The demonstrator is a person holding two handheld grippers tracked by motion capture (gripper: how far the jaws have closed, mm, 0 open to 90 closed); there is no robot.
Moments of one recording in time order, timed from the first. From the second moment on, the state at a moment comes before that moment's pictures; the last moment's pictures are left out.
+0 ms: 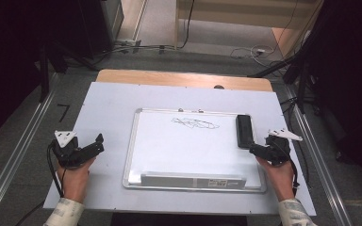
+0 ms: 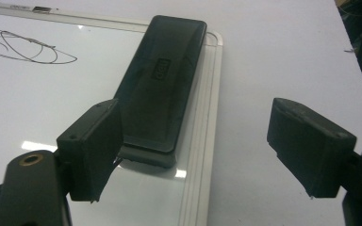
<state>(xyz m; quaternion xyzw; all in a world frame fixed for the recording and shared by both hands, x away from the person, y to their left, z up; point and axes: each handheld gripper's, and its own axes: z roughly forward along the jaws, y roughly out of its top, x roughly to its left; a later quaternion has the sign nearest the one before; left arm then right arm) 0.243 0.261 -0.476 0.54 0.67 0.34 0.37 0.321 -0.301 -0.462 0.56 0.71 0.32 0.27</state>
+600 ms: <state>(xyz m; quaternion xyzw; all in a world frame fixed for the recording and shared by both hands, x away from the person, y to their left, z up) 0.244 0.262 -0.477 0.54 0.67 0.34 0.37 0.342 -0.284 -0.461 0.56 0.71 0.32 0.28</state>
